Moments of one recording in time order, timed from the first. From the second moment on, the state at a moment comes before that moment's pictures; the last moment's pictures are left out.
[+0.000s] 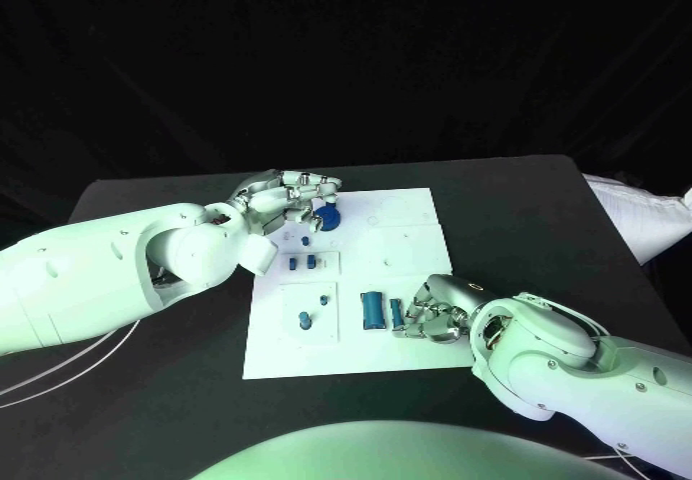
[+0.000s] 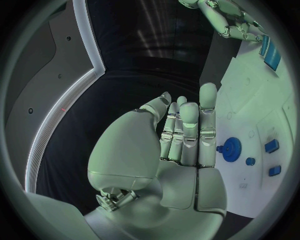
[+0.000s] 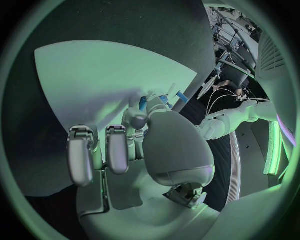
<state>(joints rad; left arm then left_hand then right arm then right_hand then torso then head) 1.20 -0.89 -0.06 1.58 0.01 -0.13 0.23 1.37 -0.08 0.34 0.01 0.06 0.98 0.17 0.20 0.10 1.01 0.09 0.48 0.24 1.26 0.01 1.10 0.68 0.16 1.24 0.11 0.67 0.93 0.75 -0.92 0.17 1.95 -1.55 -0.23 -0.68 1.26 -0.07 -0.05 0.23 0.15 1.18 0.06 0.15 0.34 1.42 -0.02 0.86 1.14 1.47 -0.08 1.46 1.31 0.04 1.47 0.03 1.51 1.31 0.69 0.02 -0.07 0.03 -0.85</state>
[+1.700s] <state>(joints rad) 1.20 -0.89 -0.06 1.59 -0.01 -0.12 0.23 1.37 -0.07 0.34 0.01 0.06 0.98 0.16 0.20 0.10 1.01 0.09 0.48 0.24 1.26 0.01 1.10 0.67 0.16 1.23 0.11 0.67 0.93 0.76 -0.91 0.18 1.92 -1.59 -0.25 -0.68 1.37 0.04 -0.13 0.19 0.08 1.18 0.06 0.15 0.36 1.41 -0.02 0.85 1.15 1.47 -0.08 1.45 1.31 0.04 1.47 0.03 1.51 1.31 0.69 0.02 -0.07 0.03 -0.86</state>
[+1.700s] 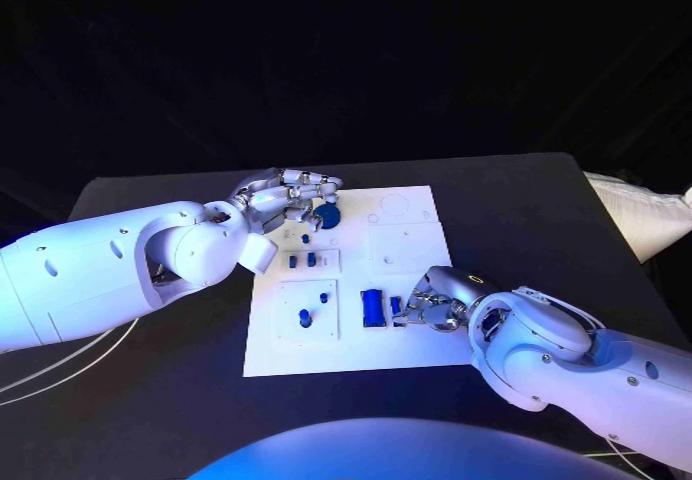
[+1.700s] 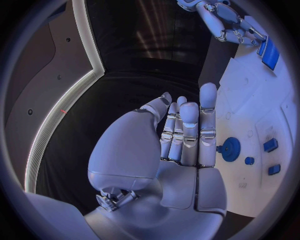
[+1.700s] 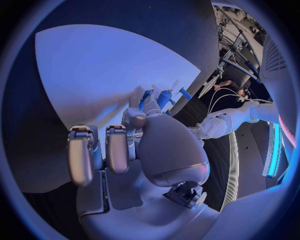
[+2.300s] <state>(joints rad) 1.20 -0.89 -0.06 1.57 -0.01 -0.12 0.23 1.37 -0.07 0.34 0.01 0.06 0.97 0.17 0.20 0.10 1.01 0.09 0.49 0.24 1.24 0.01 1.09 0.65 0.16 1.22 0.12 0.63 0.91 0.76 -0.95 0.17 1.91 -1.43 -0.36 -0.45 1.33 0.03 -0.21 0.25 0.17 1.12 0.08 0.11 0.35 1.33 0.00 0.61 1.02 1.47 -0.07 1.35 1.31 0.04 1.46 0.04 1.42 1.31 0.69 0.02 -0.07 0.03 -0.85</state>
